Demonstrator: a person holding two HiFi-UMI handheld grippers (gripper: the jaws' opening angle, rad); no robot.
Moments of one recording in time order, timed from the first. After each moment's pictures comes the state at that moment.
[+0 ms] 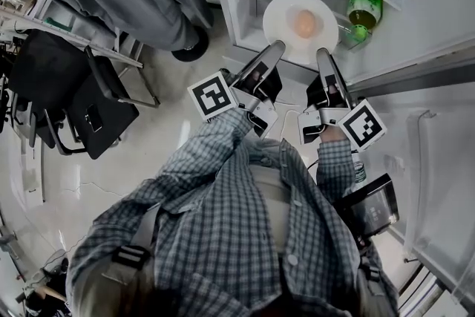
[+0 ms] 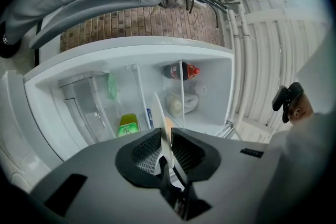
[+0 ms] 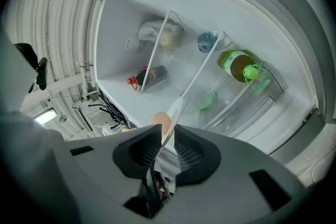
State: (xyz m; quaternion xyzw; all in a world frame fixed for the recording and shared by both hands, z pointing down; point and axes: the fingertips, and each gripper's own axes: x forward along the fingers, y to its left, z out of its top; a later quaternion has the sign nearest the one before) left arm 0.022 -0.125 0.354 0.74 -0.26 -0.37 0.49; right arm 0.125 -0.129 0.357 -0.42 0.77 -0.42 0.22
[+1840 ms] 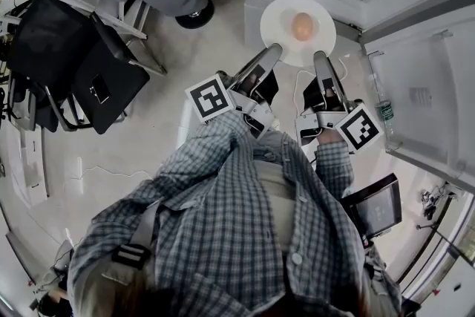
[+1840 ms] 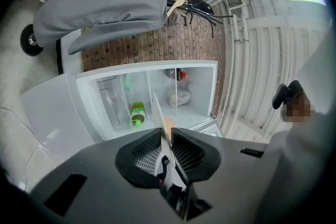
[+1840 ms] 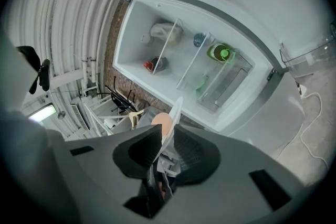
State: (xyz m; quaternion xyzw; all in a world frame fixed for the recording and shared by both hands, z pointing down) left arm -0.054 0.061 0.380 0.72 -0.25 -0.34 0.54; right arm 0.048 0.065 0.376 -0.44 0.75 -0.45 0.21
